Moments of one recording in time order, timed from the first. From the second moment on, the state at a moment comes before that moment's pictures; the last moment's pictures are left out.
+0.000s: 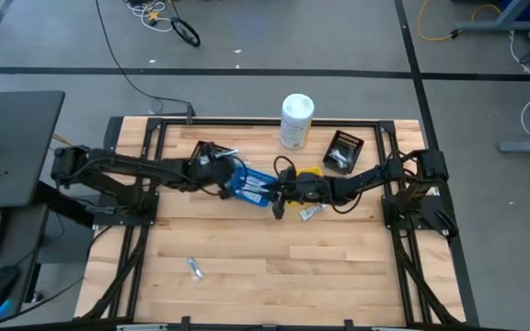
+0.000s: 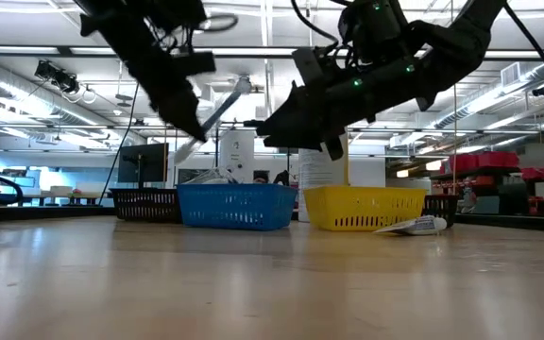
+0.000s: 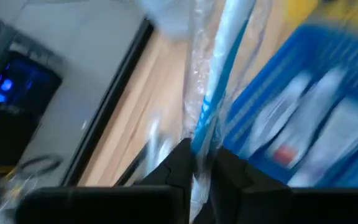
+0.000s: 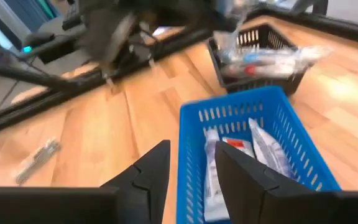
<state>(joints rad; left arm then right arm) 0.06 1.34 0.81 -0.31 -0.63 0.01 0.00 1.76 0.79 0.63 0.17 0.38</state>
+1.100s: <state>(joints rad) 0.47 1.34 0.81 -0.49 -0.33 0.27 0.00 1.76 0.79 0.62 0.15 0.38</state>
